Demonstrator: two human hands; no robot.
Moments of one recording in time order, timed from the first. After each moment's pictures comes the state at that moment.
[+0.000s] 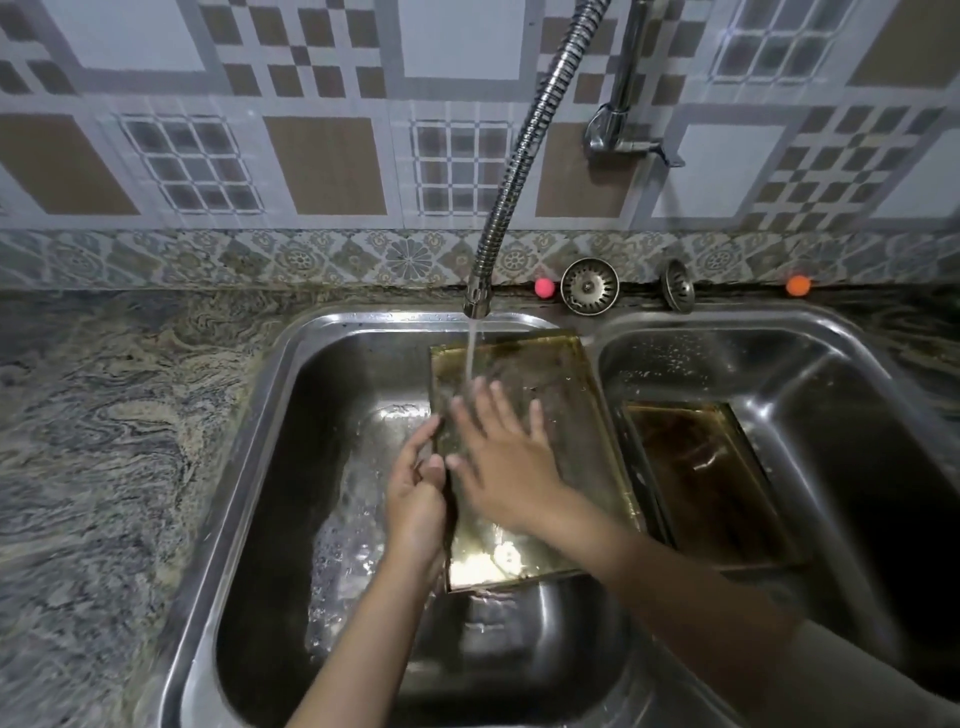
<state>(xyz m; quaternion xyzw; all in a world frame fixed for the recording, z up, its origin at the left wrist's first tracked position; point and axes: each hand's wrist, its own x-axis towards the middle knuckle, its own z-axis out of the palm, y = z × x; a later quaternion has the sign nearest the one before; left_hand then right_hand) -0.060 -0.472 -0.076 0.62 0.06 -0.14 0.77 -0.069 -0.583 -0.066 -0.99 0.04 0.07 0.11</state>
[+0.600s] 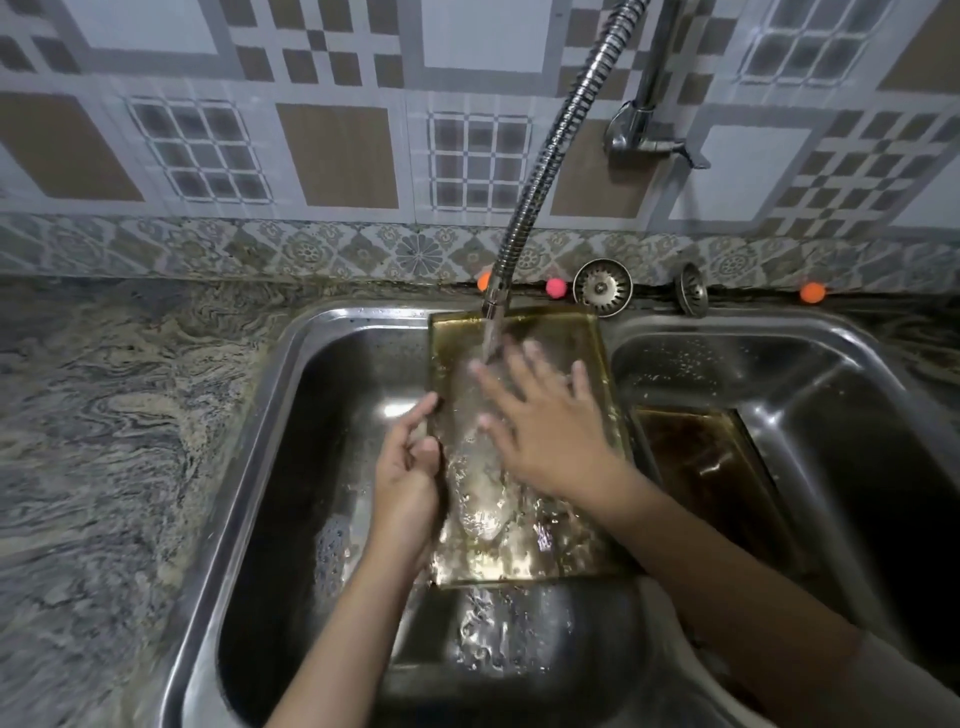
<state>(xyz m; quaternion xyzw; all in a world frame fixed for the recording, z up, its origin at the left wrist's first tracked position) -0.042 -0.459 -0.069 0.64 0.00 -0.13 0.76 -0.055 -0.614 -0.038 -1.00 0.07 0.06 0.02</state>
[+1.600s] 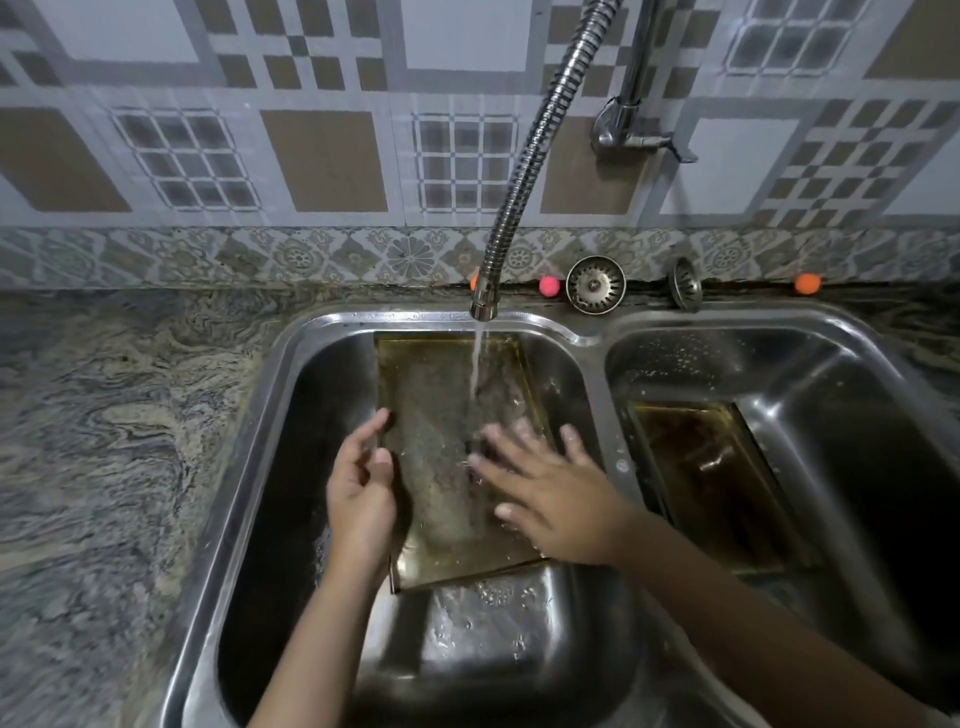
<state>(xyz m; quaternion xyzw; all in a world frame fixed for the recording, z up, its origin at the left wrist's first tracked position) -0.029 -0.431 -0.083 0.71 0.02 -0.05 0.70 -0.106 -0.628 -0.073 -0.99 -0.07 0.13 0.09</state>
